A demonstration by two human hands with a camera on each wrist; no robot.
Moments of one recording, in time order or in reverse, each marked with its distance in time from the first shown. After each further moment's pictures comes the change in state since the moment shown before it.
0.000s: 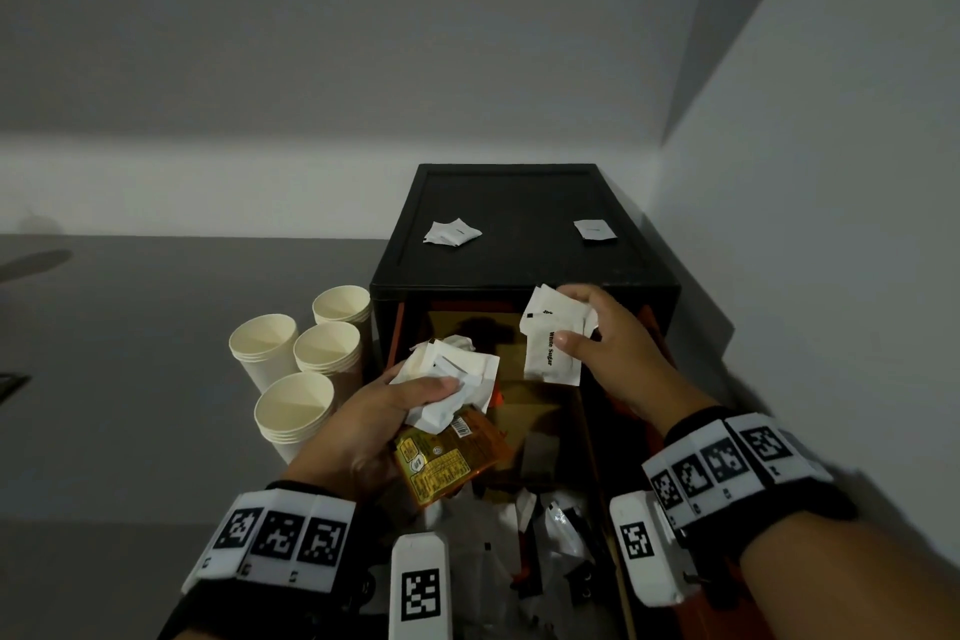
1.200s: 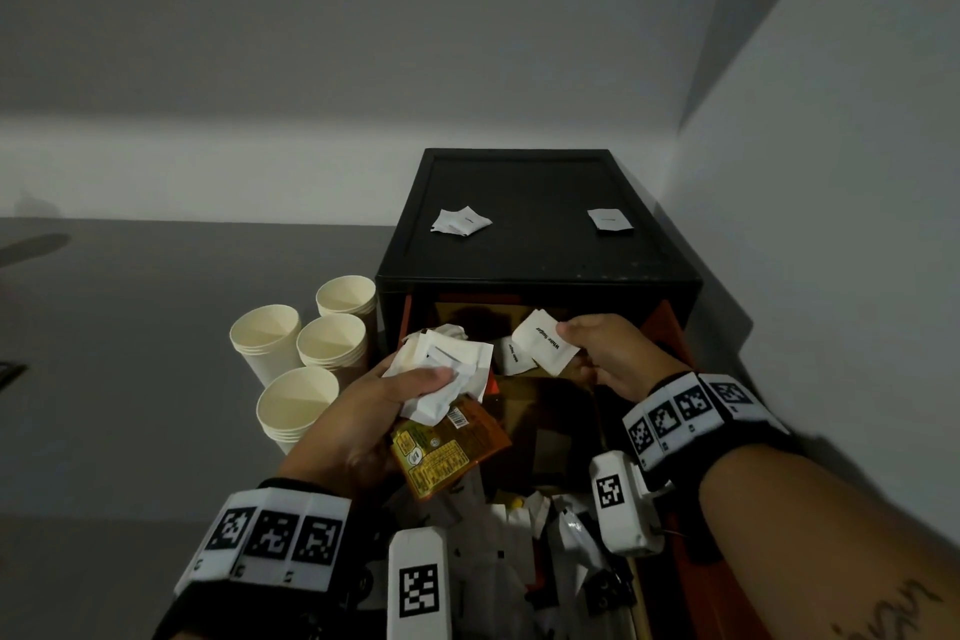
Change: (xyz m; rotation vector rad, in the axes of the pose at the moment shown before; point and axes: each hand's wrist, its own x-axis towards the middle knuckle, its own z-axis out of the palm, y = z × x) left_hand 0.013 0.002 -0.015 -0.013 -0.039 0.106; right_hand 0.050 0.034 0.020 0.199 -0.055 0.536
